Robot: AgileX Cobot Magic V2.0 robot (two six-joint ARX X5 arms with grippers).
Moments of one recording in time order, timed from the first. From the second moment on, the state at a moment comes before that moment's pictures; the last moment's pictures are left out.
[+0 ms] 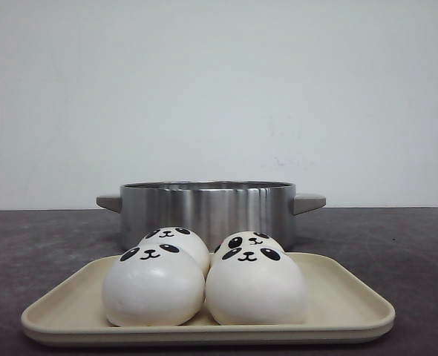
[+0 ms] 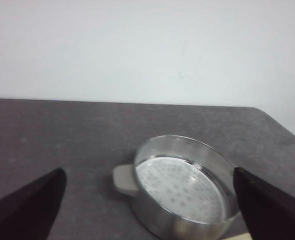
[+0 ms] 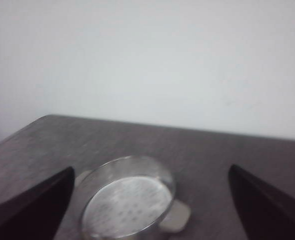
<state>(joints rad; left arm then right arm) -0.05 0.49 0.83 -0.49 0.33 -0.16 0.09 0.59 1.01 -0.53 -0.41 0.17</state>
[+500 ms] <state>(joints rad) -0.10 0.49 0.83 -0.57 0.33 -0.16 0.58 1.15 1.15 -0.77 -0.26 0.27</state>
